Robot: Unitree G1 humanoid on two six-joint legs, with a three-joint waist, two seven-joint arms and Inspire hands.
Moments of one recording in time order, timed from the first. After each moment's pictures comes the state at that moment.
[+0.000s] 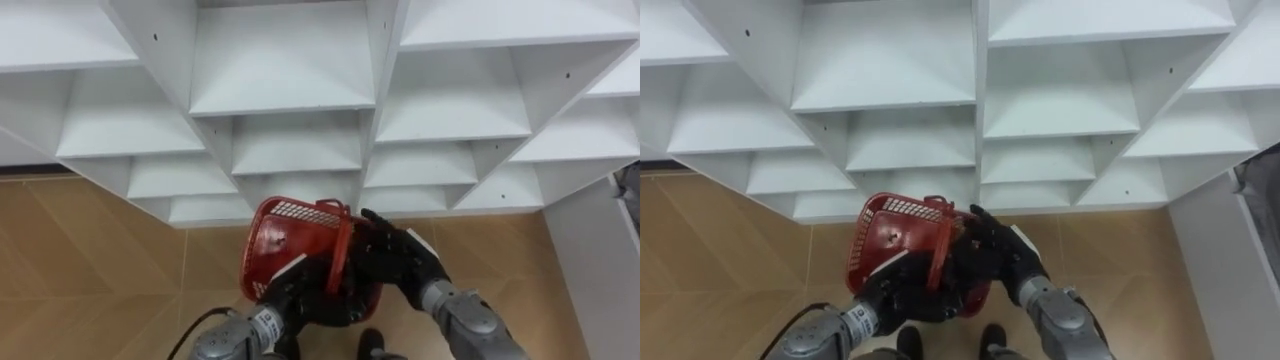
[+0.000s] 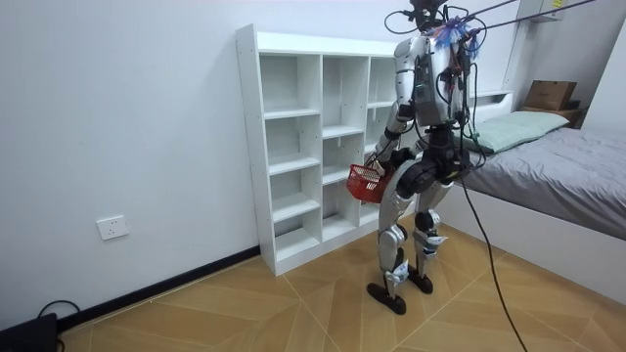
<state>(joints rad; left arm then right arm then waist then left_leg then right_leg) -0.06 0.18 -0.48 0.67 -0.42 -0.11 -0.36 -0.18 -0.18 0.36 0.93 0.31 -0.24 0.23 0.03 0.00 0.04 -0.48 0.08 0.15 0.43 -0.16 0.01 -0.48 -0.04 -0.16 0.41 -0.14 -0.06</state>
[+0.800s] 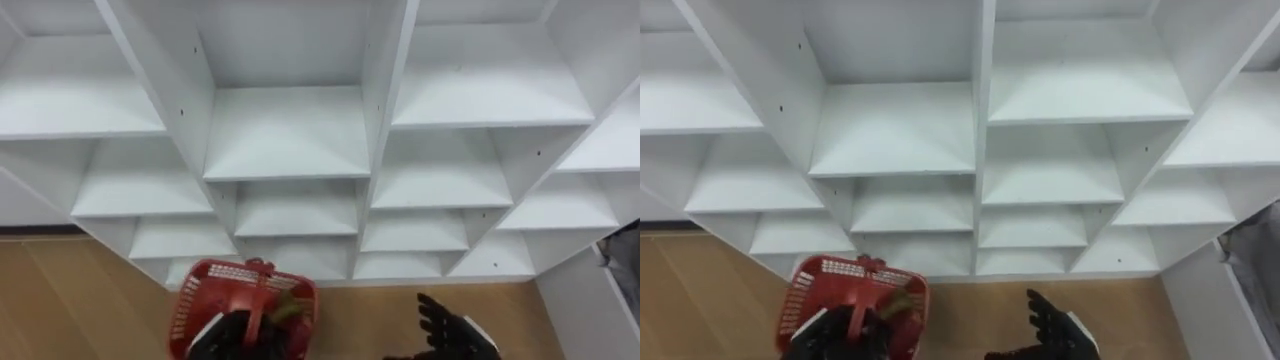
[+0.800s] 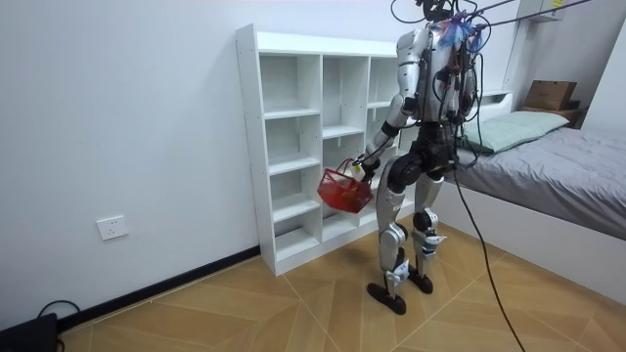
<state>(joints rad) 0.17 0.24 -0.21 0.83 -0.27 -0.23 -0.23 0.11 -0.26 0.21 0.94 0.25 -0.26 0.19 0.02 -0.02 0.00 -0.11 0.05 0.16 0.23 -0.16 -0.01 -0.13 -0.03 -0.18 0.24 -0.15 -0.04</state>
